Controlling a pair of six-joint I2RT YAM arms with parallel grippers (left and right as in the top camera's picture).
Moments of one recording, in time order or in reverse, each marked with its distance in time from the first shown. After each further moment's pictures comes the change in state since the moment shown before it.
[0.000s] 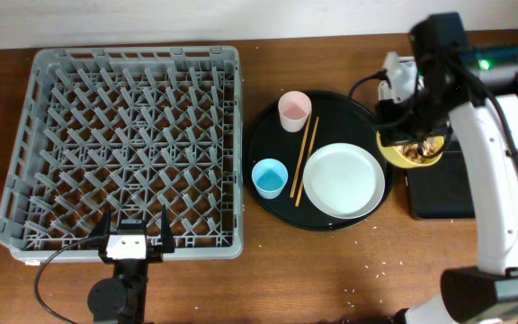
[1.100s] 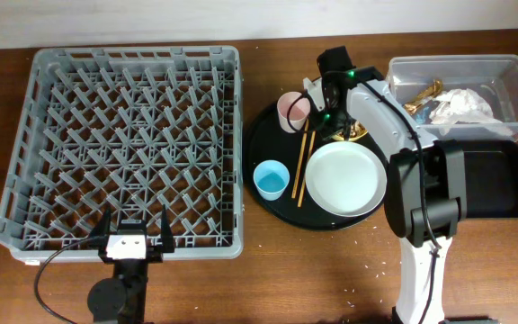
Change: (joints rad) left arm 0.000 -0.001 0.000 0.000 0.000 0.000; right arm 0.154 0.521 -0.161 0.664 0.152 -0.230
